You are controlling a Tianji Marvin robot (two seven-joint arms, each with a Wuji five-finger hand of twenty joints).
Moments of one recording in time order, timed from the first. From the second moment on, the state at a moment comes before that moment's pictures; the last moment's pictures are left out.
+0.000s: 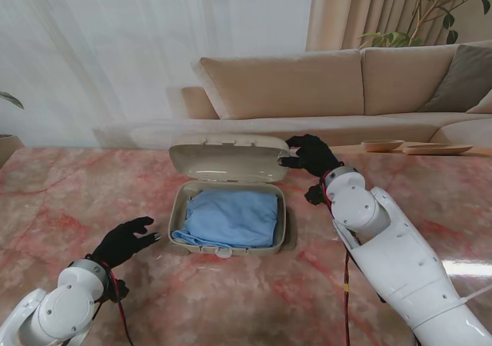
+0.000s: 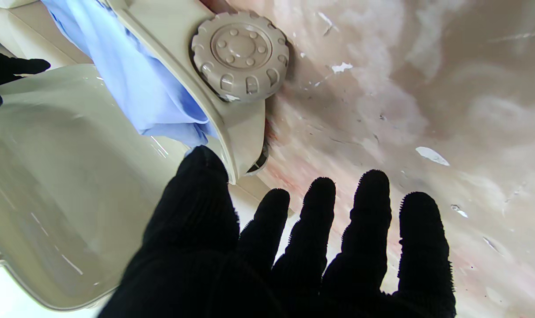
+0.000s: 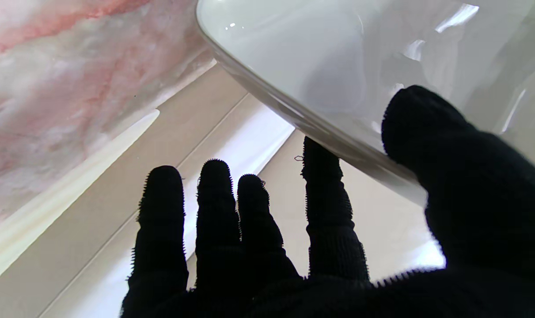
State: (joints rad) left arm 1.88 -1.11 -1.46 -1.77 0.40 0.13 -0.07; right arm -1.23 -1.17 1.14 -1.38 -0.29 0.09 -0.02; left_hand 1.05 -0.08 0.01 -0.06 0.42 0.27 0.19 0.33 0.50 0.28 0.34 0.44 0.40 0.35 0.41 0.68 0.01 0.39 0.93 0.81; right_hand 0.44 -0.72 1.00 -0.08 0.70 0.01 0.54 0.66 0.36 0.27 0.55 0.50 0.47 0.20 0.42 0.47 0.18 0.26 1.04 0.57
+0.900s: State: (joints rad) left arm 1.90 -1.11 -1.47 -1.78 0.41 0.14 -0.07; right arm -1.33 -1.13 1.22 -1.46 -0.42 0.03 0.04; left_hand 1.05 -0.08 0.01 -0.06 0.42 0.27 0.19 0.33 0.50 0.28 0.34 0.44 0.40 0.35 0.41 0.68 0.01 0.39 0.93 0.81; right_hand 0.40 -0.72 0.95 -0.08 0.67 0.07 0.49 0.63 0.36 0.27 0.53 0.49 0.48 0.20 0.41 0.47 0.18 0.27 1.04 0.57
